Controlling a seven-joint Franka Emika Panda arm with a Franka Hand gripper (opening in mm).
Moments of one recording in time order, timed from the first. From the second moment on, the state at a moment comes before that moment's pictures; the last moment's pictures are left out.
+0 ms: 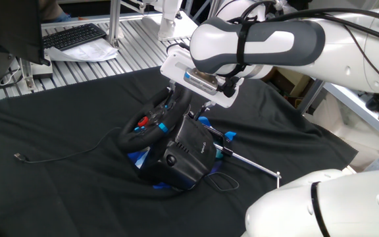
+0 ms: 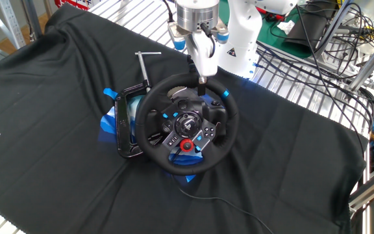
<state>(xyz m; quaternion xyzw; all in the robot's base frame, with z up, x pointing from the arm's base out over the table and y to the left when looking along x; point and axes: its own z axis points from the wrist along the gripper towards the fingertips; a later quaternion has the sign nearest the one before) 0.384 0.004 0.292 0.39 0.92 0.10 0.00</state>
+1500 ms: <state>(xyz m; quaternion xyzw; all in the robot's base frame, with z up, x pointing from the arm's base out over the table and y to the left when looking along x) 0.383 0.004 0.290 0.38 0.92 0.11 -0.06</state>
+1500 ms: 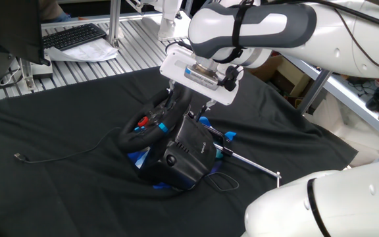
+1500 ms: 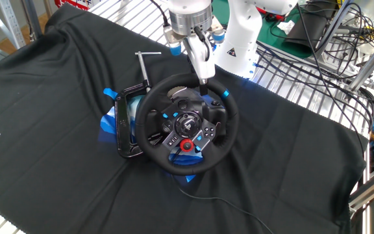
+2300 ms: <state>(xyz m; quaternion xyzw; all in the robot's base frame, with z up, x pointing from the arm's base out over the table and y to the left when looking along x) 0.383 0.004 0.291 0.42 0.90 0.12 -0.03</state>
